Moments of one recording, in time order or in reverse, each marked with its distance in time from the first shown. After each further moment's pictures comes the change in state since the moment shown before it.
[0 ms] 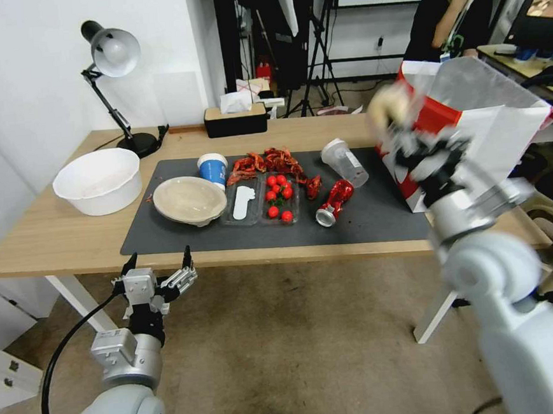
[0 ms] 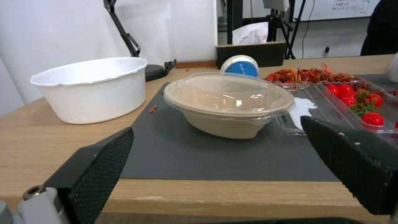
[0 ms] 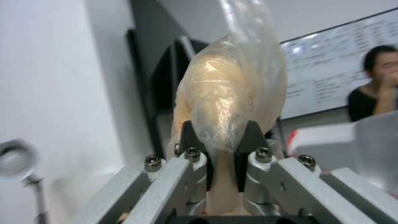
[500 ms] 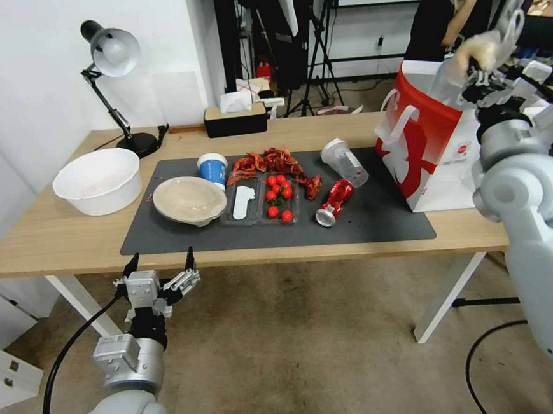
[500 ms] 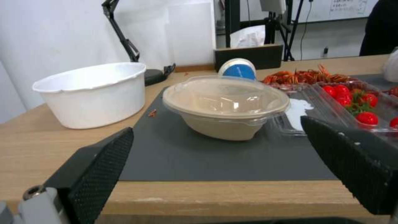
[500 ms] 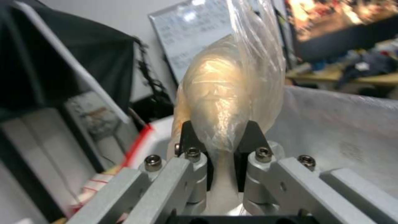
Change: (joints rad) left arm 0.022 -0.010 0.007 -0.009 0.033 -0.029 0.009; right arm 0.243 -0.061 -0.025 -0.213 0.147 -0.189 0.432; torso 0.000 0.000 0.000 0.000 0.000
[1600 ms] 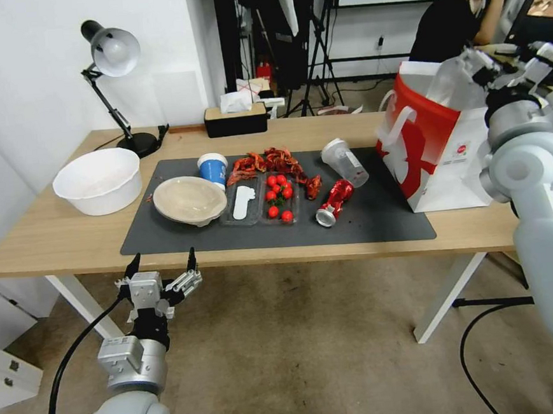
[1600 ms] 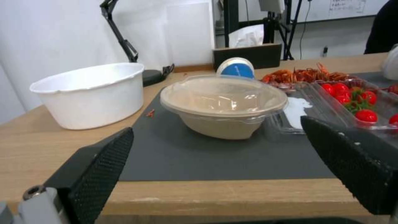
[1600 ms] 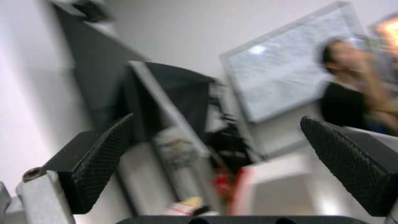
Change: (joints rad) left arm -0.002 -0.012 0.007 0.012 0.023 -0.014 0.008; right arm -0.036 -0.037 0.012 0.067 0.077 0.196 -0.278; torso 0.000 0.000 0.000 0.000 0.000
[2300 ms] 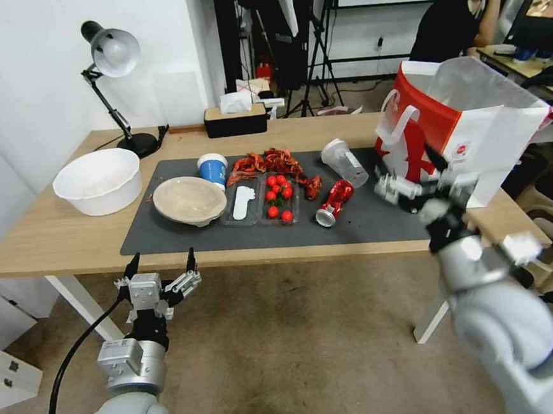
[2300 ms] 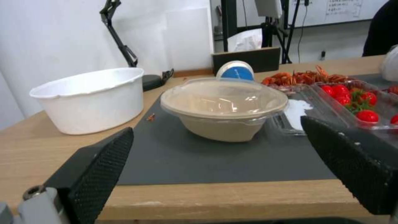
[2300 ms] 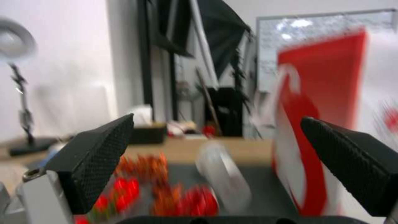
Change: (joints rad) left arm 0.002 0.026 -0.004 0.026 -0.011 -0.049 -0.002; right arm -0.759 0.132 -0.124 0.300 -0.675 0.217 -0.101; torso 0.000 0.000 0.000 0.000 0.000
